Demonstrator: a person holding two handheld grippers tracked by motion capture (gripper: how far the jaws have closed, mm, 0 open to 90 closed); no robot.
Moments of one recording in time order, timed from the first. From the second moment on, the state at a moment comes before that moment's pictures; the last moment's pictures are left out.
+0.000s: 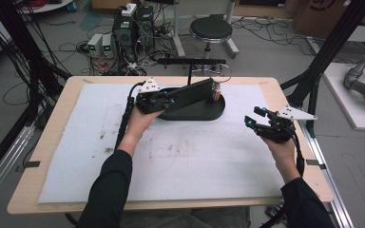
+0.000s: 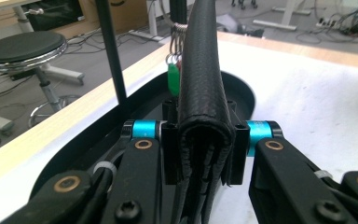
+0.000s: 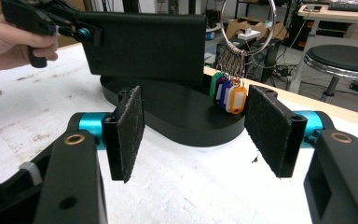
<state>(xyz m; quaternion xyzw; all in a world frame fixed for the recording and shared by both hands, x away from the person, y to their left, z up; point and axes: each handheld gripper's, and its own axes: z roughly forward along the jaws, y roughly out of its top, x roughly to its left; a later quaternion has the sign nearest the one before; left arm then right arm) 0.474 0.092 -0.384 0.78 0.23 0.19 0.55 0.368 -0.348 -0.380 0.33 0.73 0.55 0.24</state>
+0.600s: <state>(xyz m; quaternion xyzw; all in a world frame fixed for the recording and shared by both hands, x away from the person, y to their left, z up) 0.499 0.086 -0.420 0.79 0.25 0.20 0.53 0.369 -0.349 -0.381 0.33 0.73 0.55 0.23</state>
